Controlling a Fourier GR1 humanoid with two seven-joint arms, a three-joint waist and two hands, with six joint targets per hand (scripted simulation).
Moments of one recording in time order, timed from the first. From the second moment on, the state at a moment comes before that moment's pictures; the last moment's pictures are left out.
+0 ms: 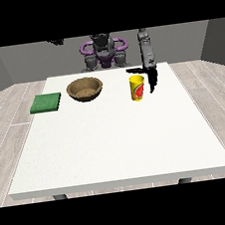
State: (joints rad) left arm -0.50 0.22 0.32 -0.79 0.10 -0.11 -0.69; right arm -0.37 -0.17 0.05 -2.05 -0.16 -0.08 0.31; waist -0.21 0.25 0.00
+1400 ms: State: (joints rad) left arm -0.63 0.25 0.20 -0.57 -0.19 0.35 -0.78; right arm -0.29 -0.31 -0.22 -2.05 -0.41 0.09 0.34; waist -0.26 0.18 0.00
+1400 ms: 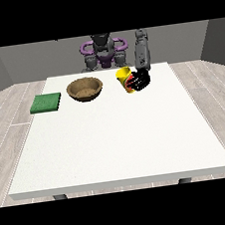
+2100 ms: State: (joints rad) left arm -0.84 0.21 -0.02 -0.47 -0.56 0.71 -0.36; right arm -0.31 -0.29 -0.20 -1.96 -0.39 0.11 0.31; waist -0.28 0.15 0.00
